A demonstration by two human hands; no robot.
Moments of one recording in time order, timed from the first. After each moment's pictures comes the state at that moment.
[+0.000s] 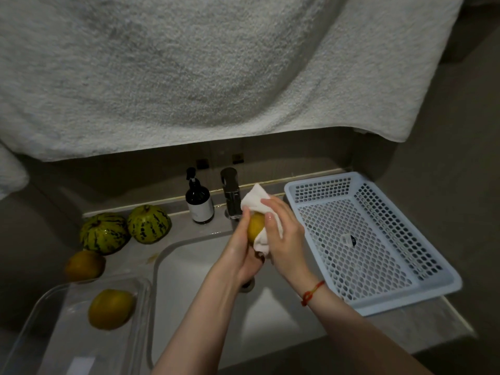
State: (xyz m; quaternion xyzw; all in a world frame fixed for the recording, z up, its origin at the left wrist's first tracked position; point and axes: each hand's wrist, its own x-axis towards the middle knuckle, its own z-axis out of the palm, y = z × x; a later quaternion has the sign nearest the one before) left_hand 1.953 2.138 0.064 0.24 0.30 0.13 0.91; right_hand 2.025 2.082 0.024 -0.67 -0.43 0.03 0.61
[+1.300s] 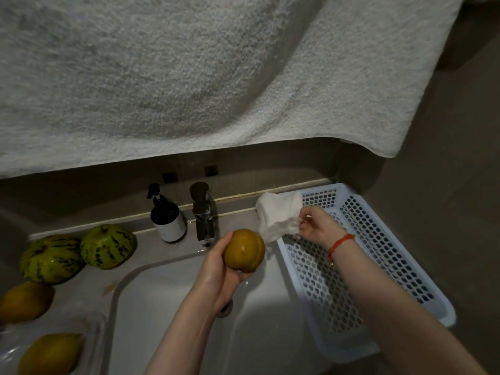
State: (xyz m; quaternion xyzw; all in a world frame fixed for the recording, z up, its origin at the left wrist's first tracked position) left_hand 1.996 2.155 0.033 0.27 0.37 0.18 0.87; right_hand 2.206 2.093 0.012 -0.61 0.09 0.44 0.66
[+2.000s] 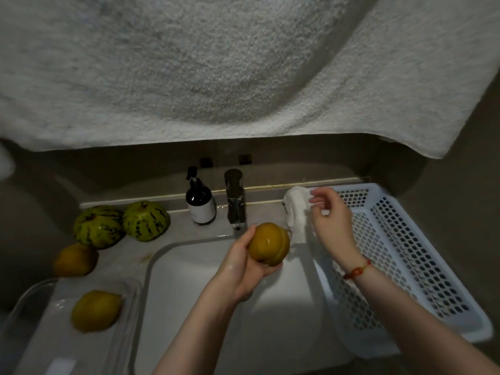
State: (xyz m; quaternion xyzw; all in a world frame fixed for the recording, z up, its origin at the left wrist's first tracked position) left_hand 1.973 2.149 0.042 0.22 0.36 0.16 0.89; right_hand 2.137 2.087 0.033 -0.78 -0.34 0.07 0.52
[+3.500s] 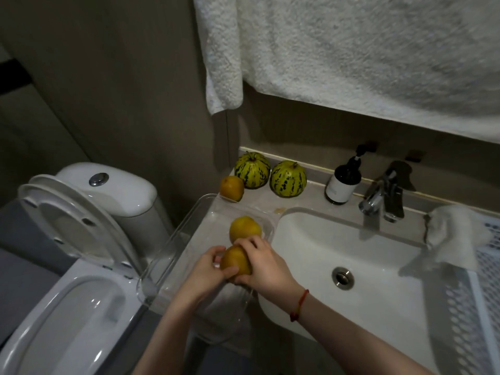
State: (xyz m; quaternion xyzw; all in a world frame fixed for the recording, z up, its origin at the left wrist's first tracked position) left_hand 1.671 2.175 -0.028 0.47 0.60 0.26 0.59; right_hand 1.811 2.169 -0.032 -0.60 -0.75 0.25 0.10
